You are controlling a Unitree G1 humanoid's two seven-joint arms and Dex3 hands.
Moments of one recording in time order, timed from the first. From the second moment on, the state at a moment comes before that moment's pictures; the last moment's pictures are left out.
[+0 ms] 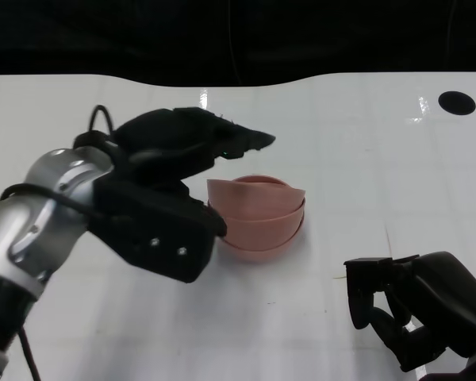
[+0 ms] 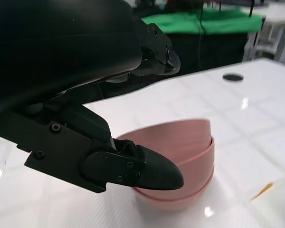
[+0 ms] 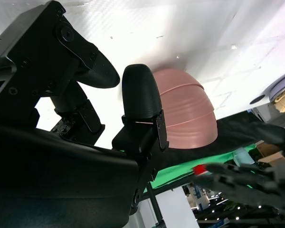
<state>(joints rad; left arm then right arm) -0.64 0.42 -0.37 0.29 0.57 -0.38 -0.38 0.02 -0.35 0.21 0.02 -0.57 -0.44 -0.04</state>
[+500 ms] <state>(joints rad) -0.30 0.43 -0.13 0.18 0.38 -0.58 -0.15 0.01 -0.35 0.21 0.03 -0.57 -0.44 -0.04</state>
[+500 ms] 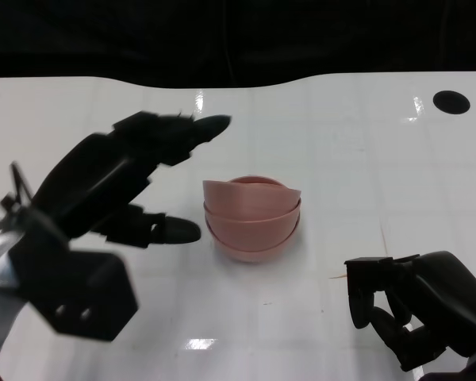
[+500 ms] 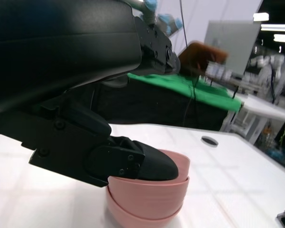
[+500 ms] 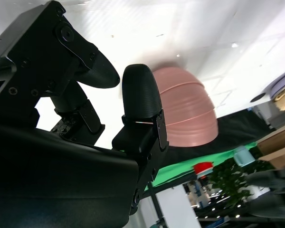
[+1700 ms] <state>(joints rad) 0.18 0.22 0.01 -0.14 -0.16 -0.10 -0.27 0.01 -0.36 0.19 0.04 -0.54 -0.44 -0.03</state>
